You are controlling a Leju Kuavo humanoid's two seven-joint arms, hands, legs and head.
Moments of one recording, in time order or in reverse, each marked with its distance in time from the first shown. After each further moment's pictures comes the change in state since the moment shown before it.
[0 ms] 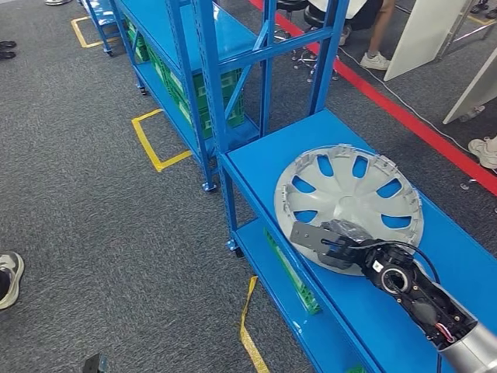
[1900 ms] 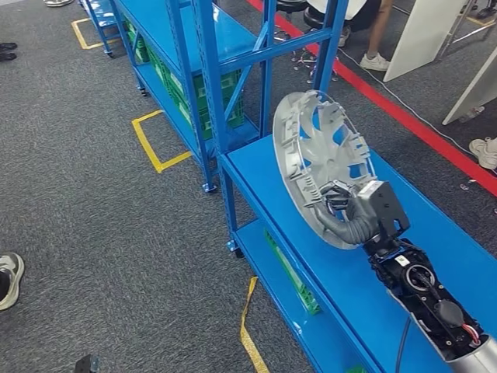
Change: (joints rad) left arm 0.001 0.008 0.012 0.000 0.060 0.022 -0.054; right arm 0.088 0.010 -0.119 -0.101 -0.665 -0.348 -0.752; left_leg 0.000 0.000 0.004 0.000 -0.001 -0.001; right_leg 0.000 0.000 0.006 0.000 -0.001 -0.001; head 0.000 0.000
